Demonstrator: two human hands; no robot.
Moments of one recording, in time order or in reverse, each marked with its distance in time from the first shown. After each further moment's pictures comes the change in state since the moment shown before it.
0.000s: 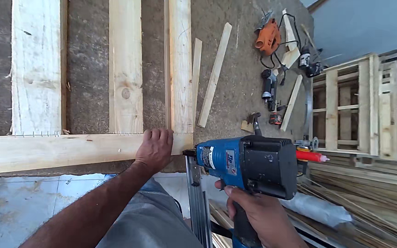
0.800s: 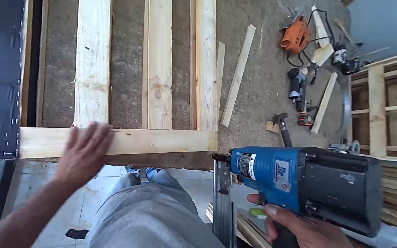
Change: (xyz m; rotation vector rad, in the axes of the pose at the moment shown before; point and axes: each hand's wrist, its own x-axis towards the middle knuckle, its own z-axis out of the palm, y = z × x) left_hand -0.197 -0.202 -0.035 0.100 0.246 -0.045; right_hand -0.062 -0.006 0.004 0.046 0.006 0.075
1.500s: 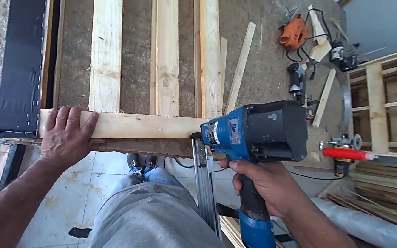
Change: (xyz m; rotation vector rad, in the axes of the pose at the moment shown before) left_hand -0.029 -0.053 -0.007 0.160 0.061 -0.070; right_hand 0.022 0.004 0.065 0.018 -0.098 -0.015
